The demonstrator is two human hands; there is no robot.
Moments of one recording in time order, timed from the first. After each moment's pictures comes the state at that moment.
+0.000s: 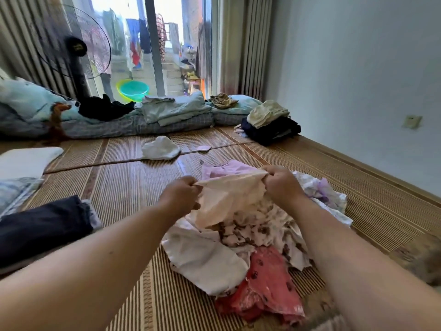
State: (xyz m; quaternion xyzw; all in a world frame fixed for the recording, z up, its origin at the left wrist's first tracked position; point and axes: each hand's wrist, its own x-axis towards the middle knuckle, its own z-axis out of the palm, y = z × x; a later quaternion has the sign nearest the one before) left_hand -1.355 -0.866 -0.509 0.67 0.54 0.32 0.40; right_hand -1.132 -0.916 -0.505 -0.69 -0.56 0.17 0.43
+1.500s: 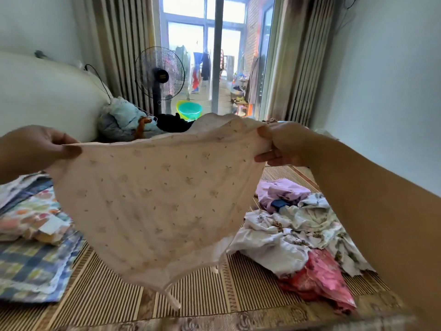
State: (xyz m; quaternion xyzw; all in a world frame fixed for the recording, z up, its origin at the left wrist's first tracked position) left_hand -1.852 -0.906 -0.403 0.65 0.65 0.37 0.15; right_hand -1.331 -0.965 -0.347 -0.58 -0.58 0.40 0.41
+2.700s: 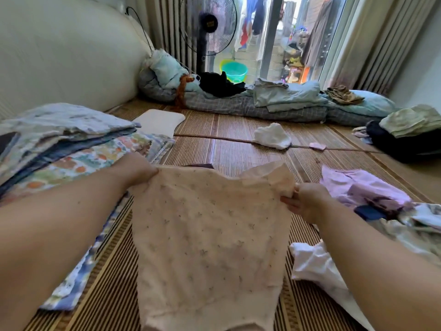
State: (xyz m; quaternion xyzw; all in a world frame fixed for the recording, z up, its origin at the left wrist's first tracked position) left_hand -1.776 -0.790 -0.542 0.57 0.81 0.12 0.11; right_hand -1.399 -0.783 -0.565 -0.64 -0.33 0.54 0.43
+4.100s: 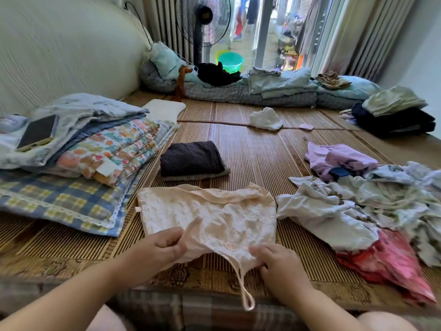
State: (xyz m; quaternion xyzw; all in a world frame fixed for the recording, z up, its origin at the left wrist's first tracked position) left_hand -1.711 -1.069 -0.614 0.67 0.50 0.27 0.48; right_hand -1.402 -1.032 -0.692 -0.57 -0.81 0.10 0.13
